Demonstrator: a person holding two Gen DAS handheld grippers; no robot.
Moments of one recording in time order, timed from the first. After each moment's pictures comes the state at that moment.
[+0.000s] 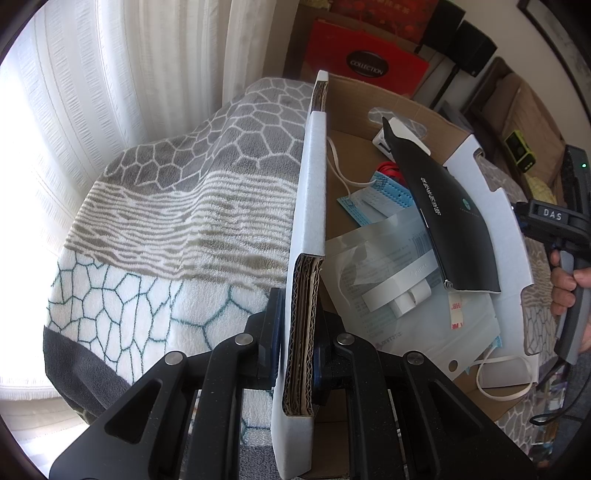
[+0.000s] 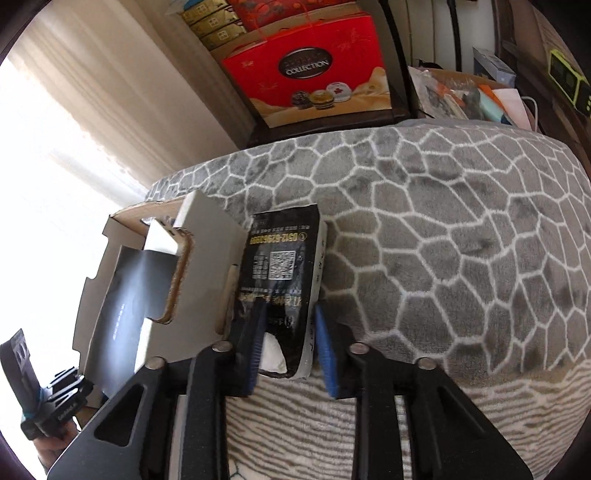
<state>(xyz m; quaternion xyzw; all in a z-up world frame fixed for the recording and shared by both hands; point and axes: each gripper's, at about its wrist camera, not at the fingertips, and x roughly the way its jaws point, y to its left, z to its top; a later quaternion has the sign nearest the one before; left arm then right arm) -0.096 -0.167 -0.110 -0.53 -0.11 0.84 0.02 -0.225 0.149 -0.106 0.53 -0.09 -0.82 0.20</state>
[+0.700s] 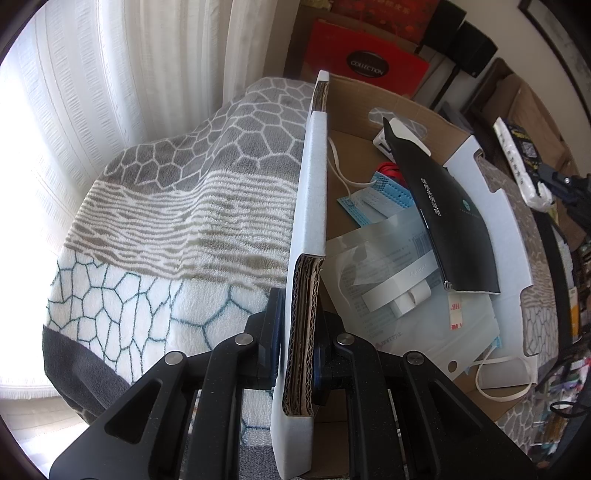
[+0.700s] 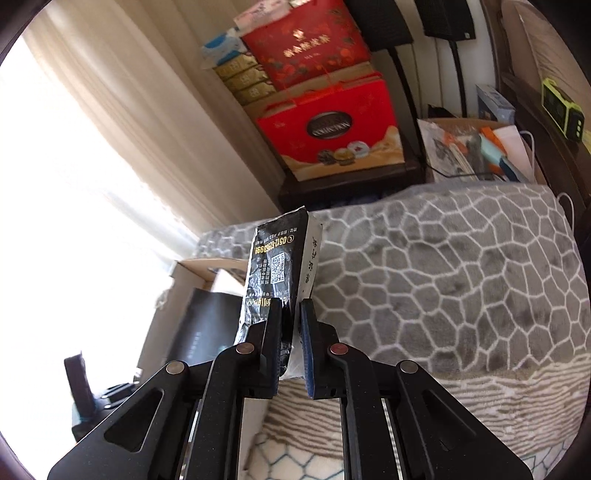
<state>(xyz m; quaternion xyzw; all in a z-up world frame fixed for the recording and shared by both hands) -0.096 -0.167 -0.110 -0.53 -0.11 0.84 0.02 -0.200 0.165 -0.021 0.45 -0.13 -0.85 0.24</state>
